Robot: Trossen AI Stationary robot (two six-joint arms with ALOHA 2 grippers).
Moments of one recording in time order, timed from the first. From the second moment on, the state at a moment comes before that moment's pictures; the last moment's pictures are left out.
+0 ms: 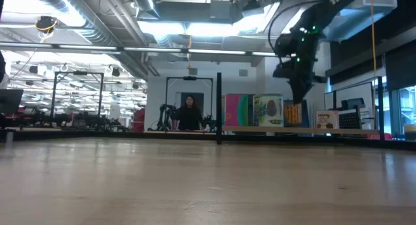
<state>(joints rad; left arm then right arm) -0.04 1.61 2.36 -1.38 -0.21 0.05 -0.94 1.62 1.30 -0.94 0.06 0.15</state>
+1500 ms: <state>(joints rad) -0.04 1.61 2.36 -1.50 -0.18 -0.03 -0.83 1.44 1.57 -1.13 0.12 0.04</state>
